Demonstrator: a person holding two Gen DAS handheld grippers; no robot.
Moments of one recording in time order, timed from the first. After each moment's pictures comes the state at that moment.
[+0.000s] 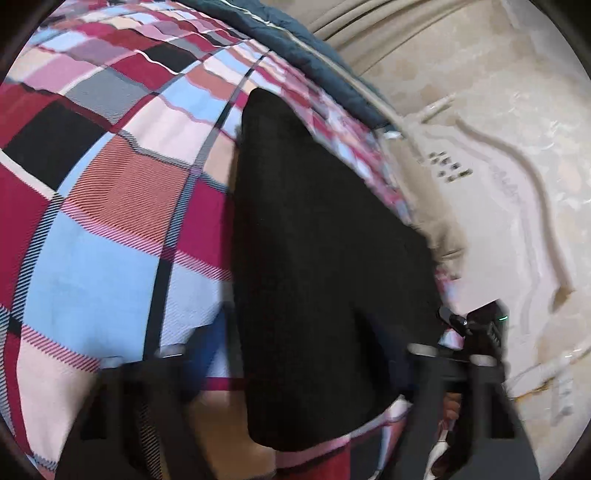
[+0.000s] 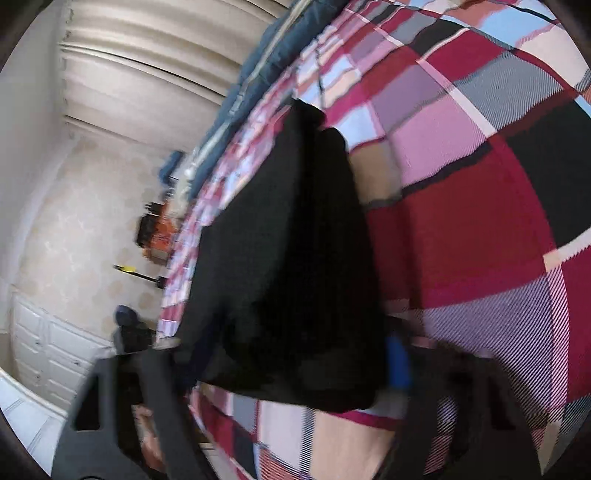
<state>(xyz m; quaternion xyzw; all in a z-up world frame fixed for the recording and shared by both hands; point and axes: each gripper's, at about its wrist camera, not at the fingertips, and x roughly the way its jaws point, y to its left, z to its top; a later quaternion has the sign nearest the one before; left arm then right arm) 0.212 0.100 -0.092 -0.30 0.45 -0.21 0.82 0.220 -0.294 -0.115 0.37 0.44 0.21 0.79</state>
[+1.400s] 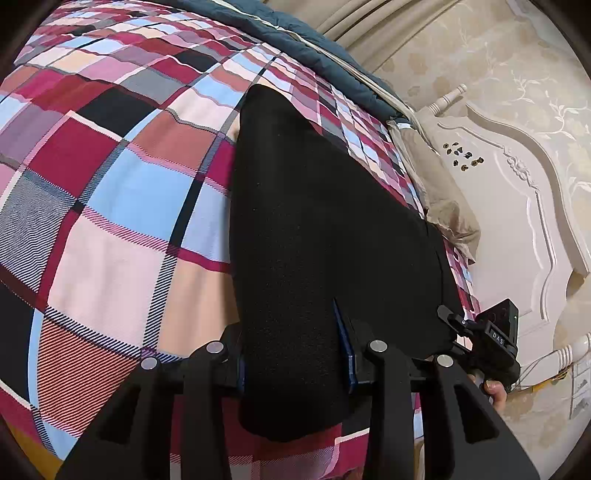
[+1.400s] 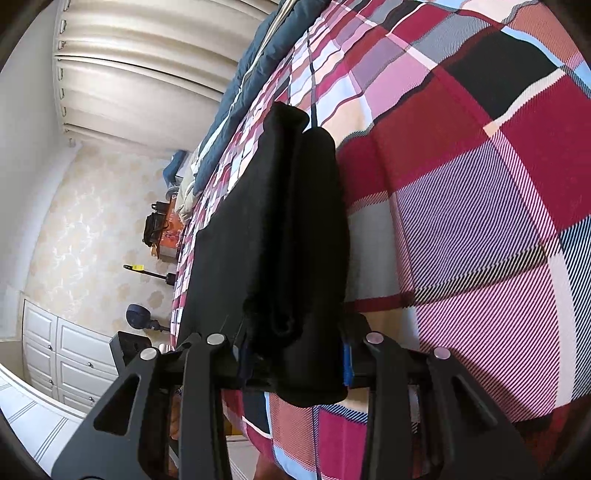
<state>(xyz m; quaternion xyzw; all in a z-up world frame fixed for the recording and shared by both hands) 0.160 0.098 -0.079 -0.27 0.46 -0.18 0.83 0.188 -0.290 -0.117 0.40 0.45 0.23 0.77</state>
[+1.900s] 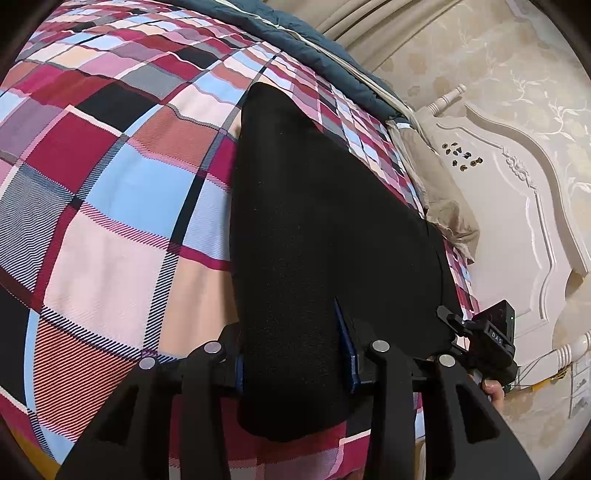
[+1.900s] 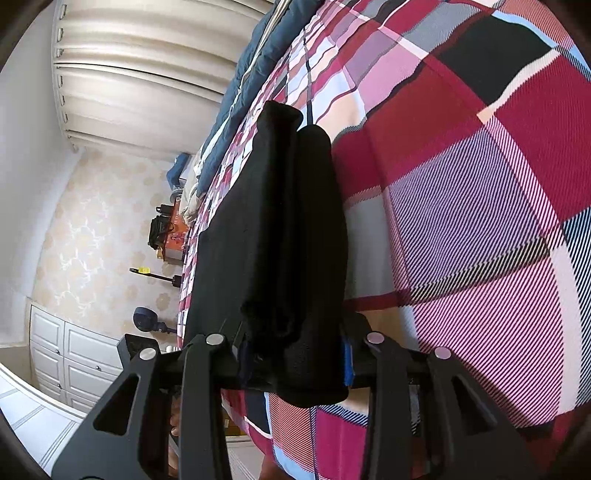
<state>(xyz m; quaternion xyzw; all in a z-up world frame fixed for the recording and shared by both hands) 0.159 0.099 -0.080 -0.27 0.46 -0.18 0.83 0.194 -0.298 -0.130 0.41 0.44 0.24 0.76</state>
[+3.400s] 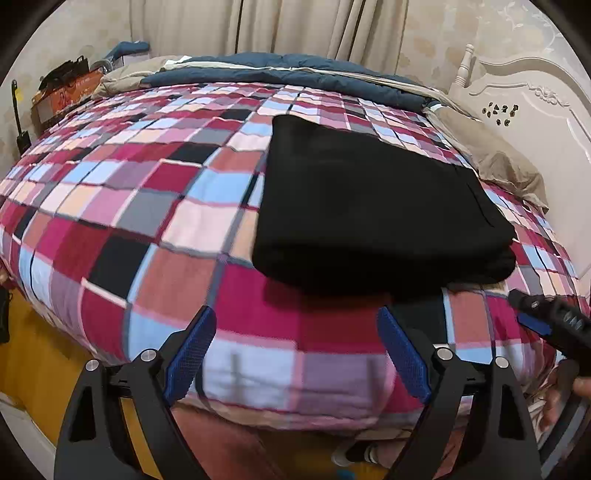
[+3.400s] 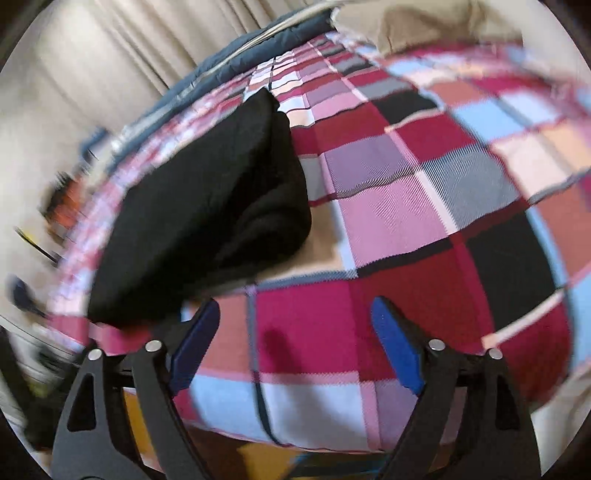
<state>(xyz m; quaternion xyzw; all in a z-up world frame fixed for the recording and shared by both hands) 0.054 0.058 -0.062 -0.07 0.41 -0.02 0.91 0.071 -0.249 -0.095 0.17 0.44 0.03 0.88</state>
